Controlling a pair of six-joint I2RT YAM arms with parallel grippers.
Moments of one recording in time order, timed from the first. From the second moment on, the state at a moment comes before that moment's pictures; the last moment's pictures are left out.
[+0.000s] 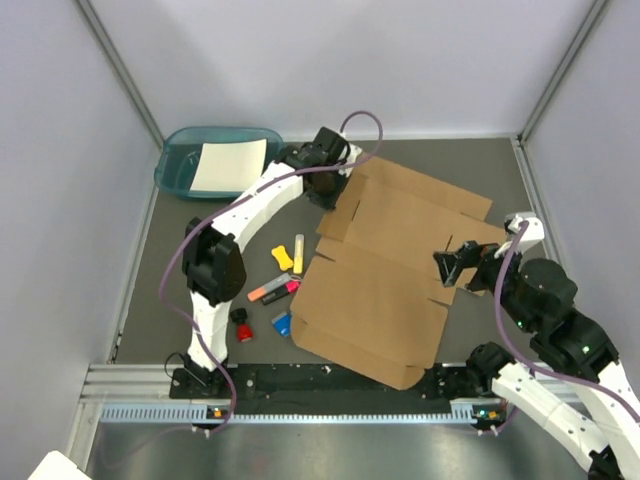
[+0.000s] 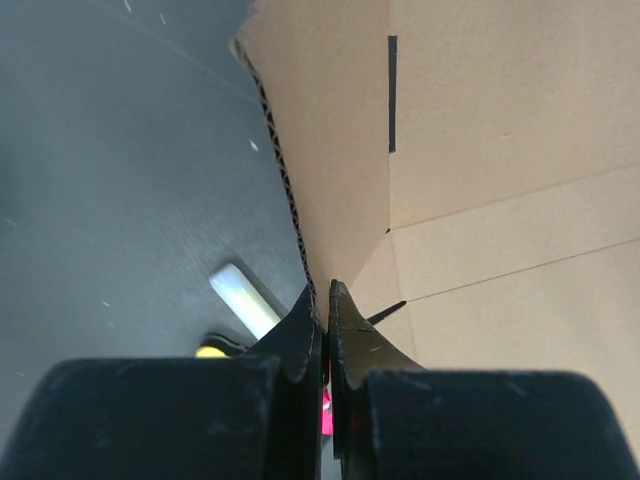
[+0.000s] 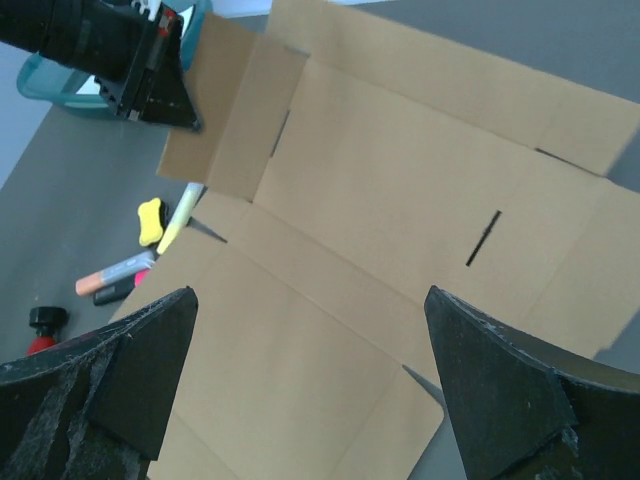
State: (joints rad) left arm -0.61 2.04 1.95 -0.96 0.03 -0.06; right arm 0.61 0.41 0.87 -0.70 0.27 0.36
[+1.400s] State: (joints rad) left arm -0.61 1.57 1.01 -0.21 -0.08 -0.20; right arm 0.61 1.04 1.20 -0.57 0.16 0.23
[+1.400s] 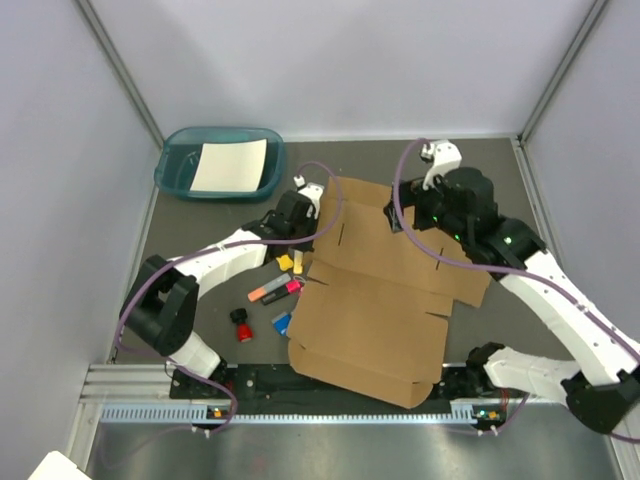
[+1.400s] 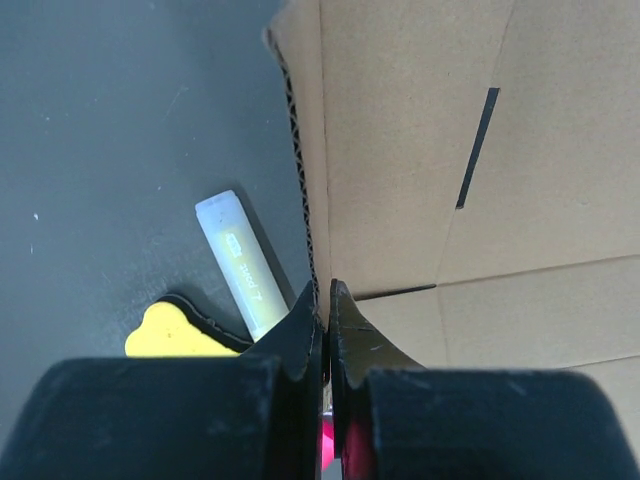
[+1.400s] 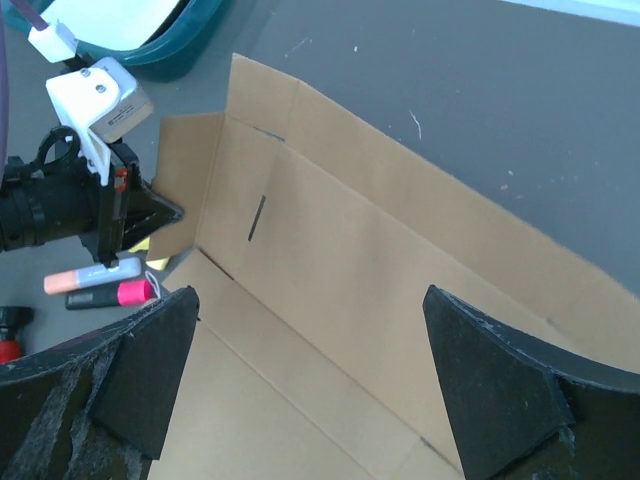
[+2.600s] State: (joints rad) left arm -0.63 1.63 1.16 -0.30 0.00 0.11; right arm 0.39 1.57 1.26 -0.28 -0.12 -0.08
